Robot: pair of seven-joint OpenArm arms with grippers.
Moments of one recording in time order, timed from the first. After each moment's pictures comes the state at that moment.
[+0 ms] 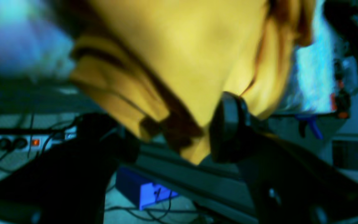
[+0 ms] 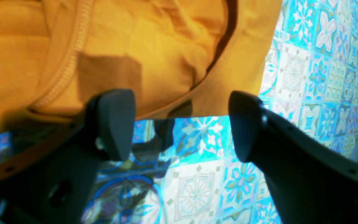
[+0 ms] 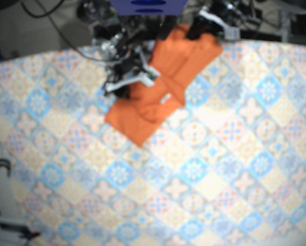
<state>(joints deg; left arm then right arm) 37.7 -15.0 4.5 66.6 -40.3 -39.6 -7.7 -21.4 4.1 -24.0 101.2 -41.6 20.1 -31.9</state>
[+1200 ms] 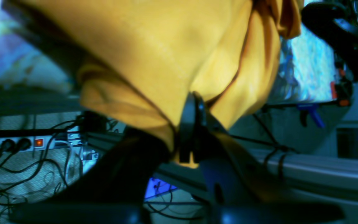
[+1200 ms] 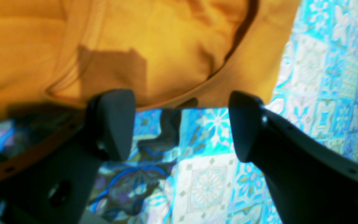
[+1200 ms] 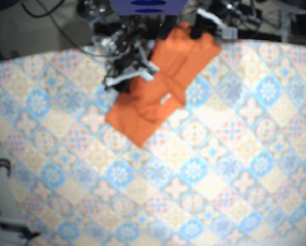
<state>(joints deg) 38.3 -15.3 4.6 70.7 -38.7 -39.4 -3.8 -23.2 4.1 -23.7 100.5 -41.6 20.1 -31.9</state>
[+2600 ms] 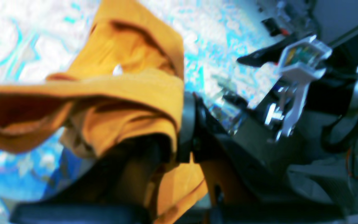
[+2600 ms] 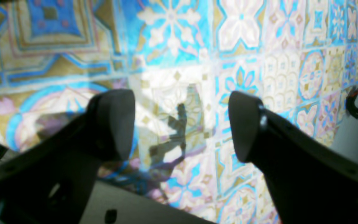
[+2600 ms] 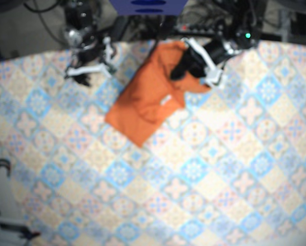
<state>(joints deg) 28.1 -17.4 4.5 100.0 -36.7 -39.9 19.3 -32.2 3.6 -3.5 103.0 -41.6 20.1 -23.1</state>
